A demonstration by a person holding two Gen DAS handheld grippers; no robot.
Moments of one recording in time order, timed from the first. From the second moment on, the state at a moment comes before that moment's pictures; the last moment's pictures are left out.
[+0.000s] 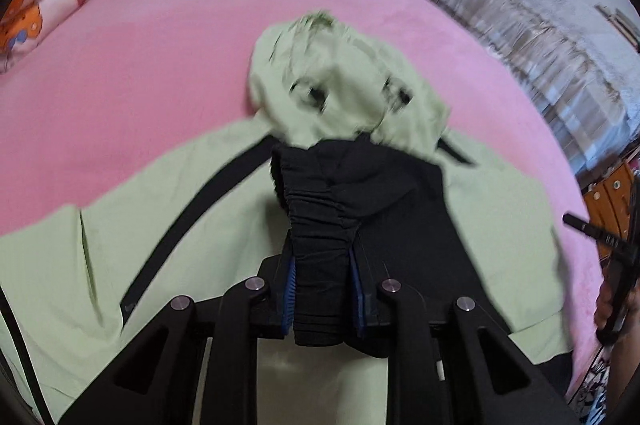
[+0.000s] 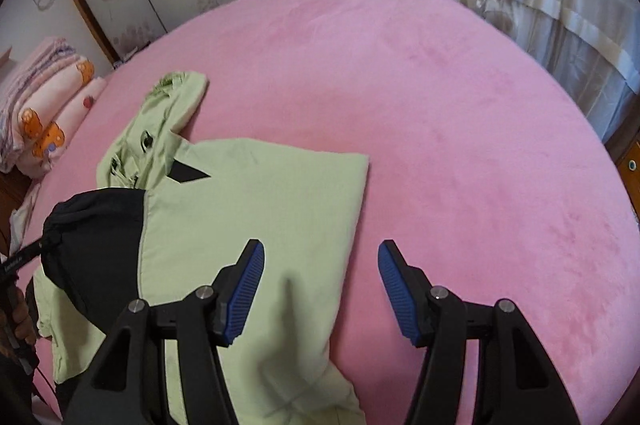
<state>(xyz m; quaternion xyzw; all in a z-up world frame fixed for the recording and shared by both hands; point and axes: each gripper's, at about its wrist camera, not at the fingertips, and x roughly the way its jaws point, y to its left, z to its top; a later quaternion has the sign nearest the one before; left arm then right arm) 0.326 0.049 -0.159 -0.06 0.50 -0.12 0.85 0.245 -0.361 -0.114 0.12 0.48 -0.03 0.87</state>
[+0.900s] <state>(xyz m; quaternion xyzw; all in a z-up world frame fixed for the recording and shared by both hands) 0.347 0.043 -0.201 -0.10 0.54 -0.10 0.83 0.255 -0.386 -0.115 0.14 0.50 -0.01 0.85</state>
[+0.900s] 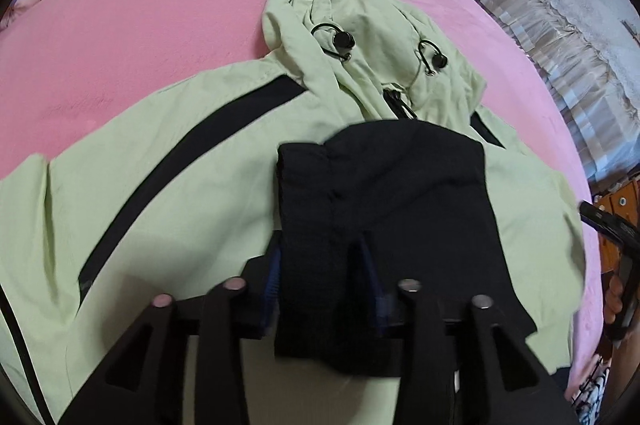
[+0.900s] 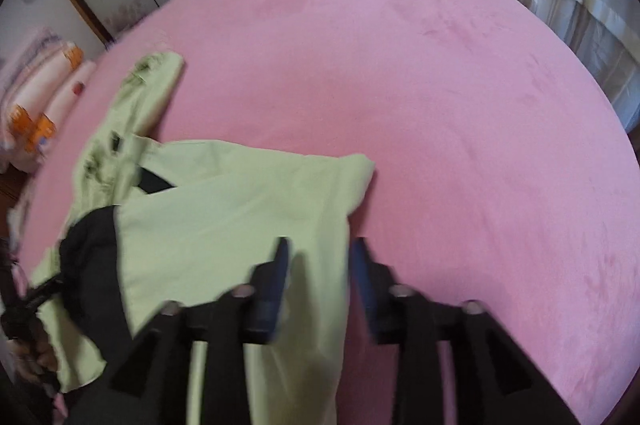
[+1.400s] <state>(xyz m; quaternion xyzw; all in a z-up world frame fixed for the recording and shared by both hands) 0.307 0.034 -0.199 -0.09 0.54 -0.07 0.83 0.182 -0.352 -0.146 0.08 0.52 0.01 0.85</state>
